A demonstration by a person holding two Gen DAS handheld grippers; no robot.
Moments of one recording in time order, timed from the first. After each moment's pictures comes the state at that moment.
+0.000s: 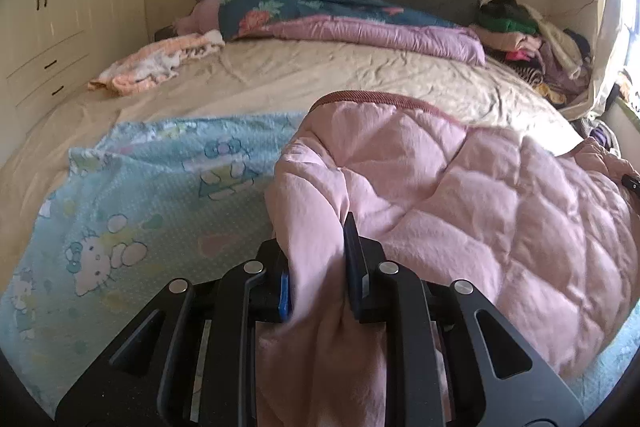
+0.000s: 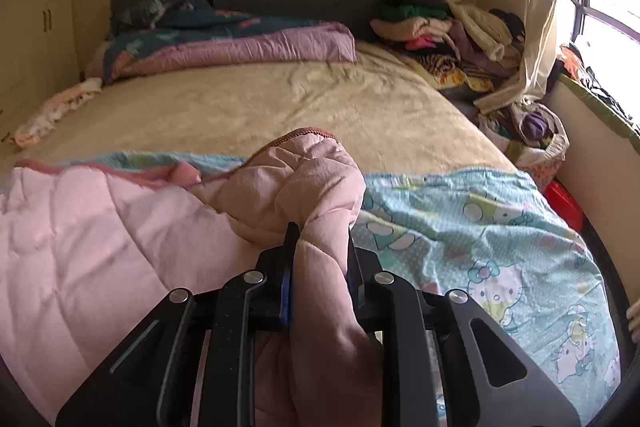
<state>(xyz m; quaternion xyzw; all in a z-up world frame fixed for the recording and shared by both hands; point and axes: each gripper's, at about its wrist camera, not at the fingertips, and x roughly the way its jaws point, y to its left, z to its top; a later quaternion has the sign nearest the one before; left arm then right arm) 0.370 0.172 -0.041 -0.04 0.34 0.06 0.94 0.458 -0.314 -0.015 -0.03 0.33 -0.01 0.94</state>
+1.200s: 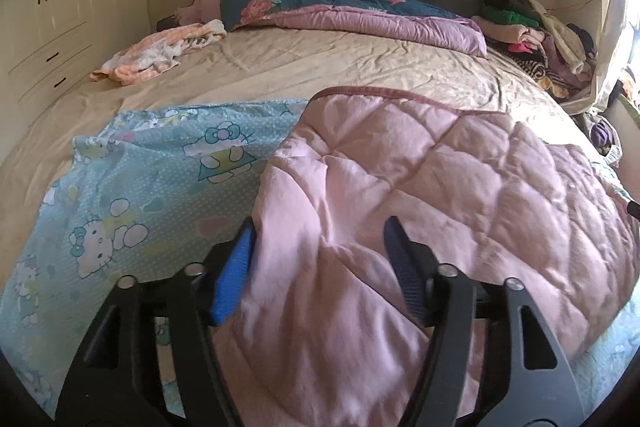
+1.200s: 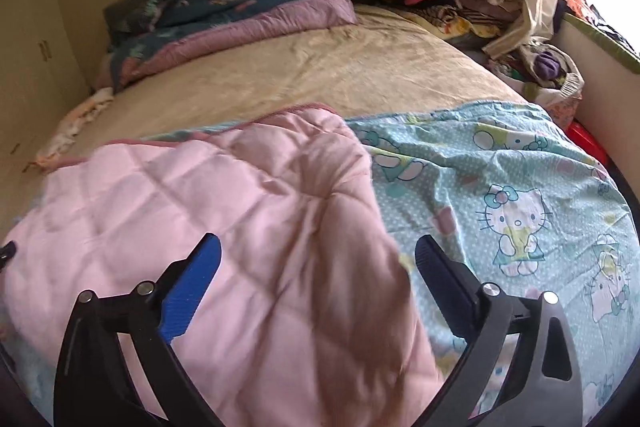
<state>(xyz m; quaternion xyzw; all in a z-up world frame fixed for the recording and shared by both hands) 0.354 0.162 -0.028 -0.05 0.36 0.06 0.93 0.411 -0.337 -0.023 0.06 0.37 0.03 0.93</state>
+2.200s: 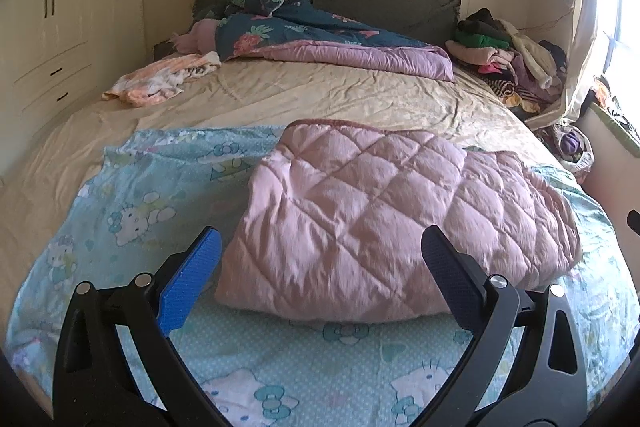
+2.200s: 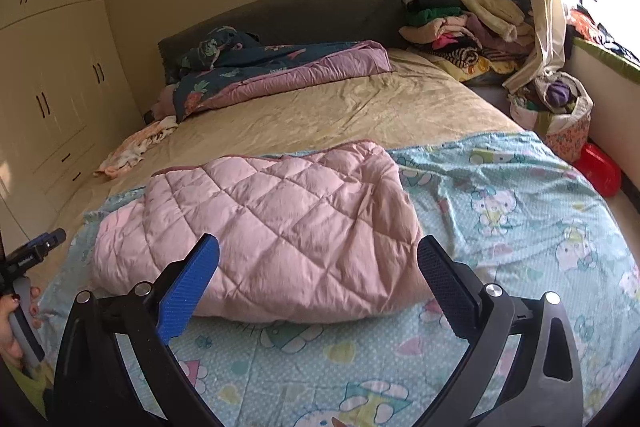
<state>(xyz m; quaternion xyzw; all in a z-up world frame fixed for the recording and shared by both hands) 0.239 0.118 0.038 -0.05 0.32 0.04 0.95 0.250 -0.323 0.062 0.08 0.30 0.09 0.95</state>
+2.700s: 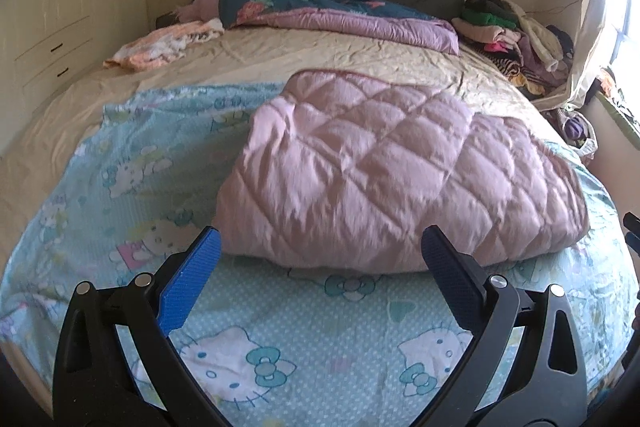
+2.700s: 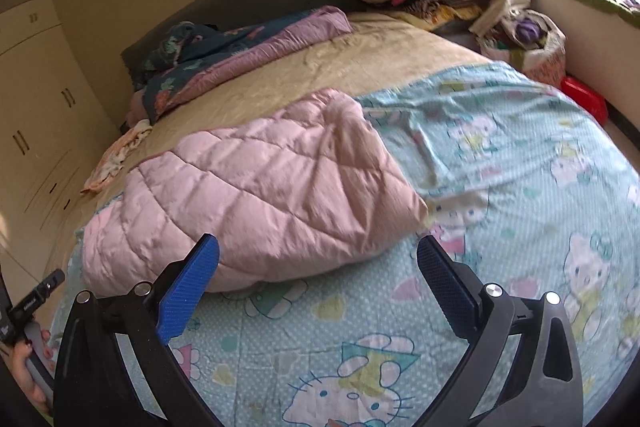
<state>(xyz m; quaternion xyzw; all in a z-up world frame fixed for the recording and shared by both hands) 0.226 0.118 -0.007 -0.06 0.36 0.05 0.93 0.240 -0.343 0.007 0.16 0.35 0.04 0.92</state>
